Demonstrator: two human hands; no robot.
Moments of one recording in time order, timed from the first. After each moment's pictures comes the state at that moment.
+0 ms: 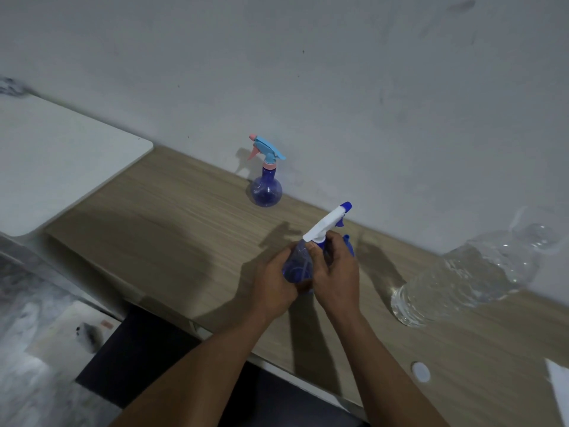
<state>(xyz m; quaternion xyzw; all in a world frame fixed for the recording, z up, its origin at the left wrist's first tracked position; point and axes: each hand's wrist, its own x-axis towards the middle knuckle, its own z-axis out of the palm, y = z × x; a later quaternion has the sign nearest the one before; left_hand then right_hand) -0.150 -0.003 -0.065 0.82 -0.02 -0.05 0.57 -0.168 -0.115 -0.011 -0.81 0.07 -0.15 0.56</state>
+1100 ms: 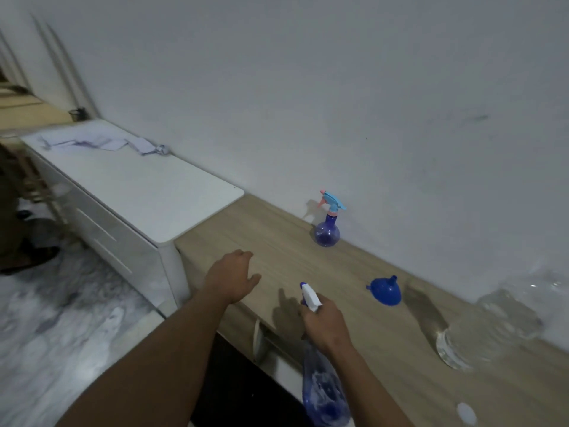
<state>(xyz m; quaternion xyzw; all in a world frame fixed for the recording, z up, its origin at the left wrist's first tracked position) -0.186 0.210 0.005 0.99 0.01 -0.01 0.17 -0.237 -0.019 0.000 -0.88 0.07 0.12 0.46</state>
